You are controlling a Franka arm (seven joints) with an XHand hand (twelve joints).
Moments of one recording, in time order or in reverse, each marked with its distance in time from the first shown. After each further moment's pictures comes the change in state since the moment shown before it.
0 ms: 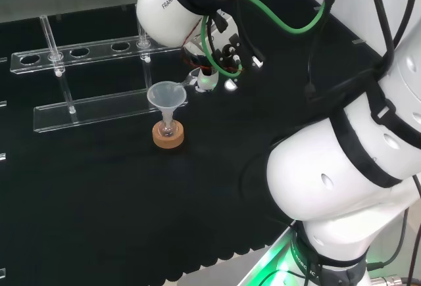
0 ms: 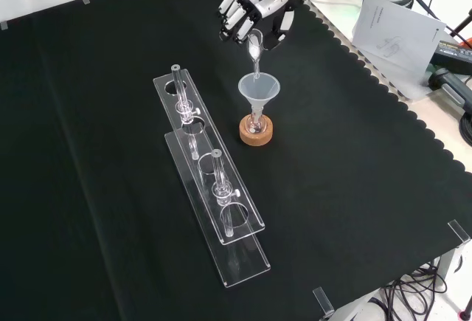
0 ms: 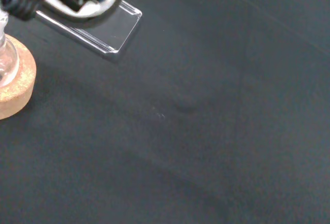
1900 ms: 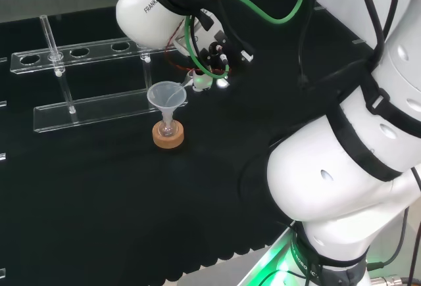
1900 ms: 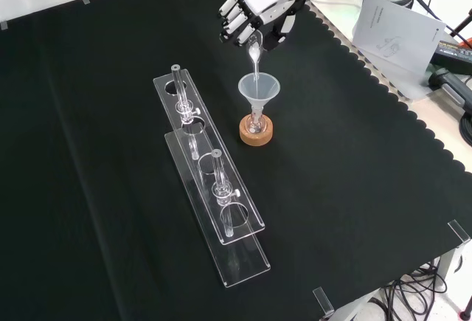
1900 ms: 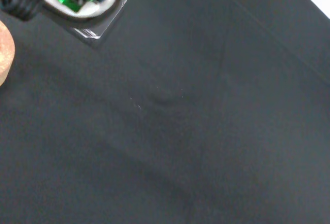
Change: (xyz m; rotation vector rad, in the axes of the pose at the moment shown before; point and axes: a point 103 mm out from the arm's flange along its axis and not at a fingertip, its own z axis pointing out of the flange) arm 0.007 0.004 -0.014 0.052 -0.135 0.008
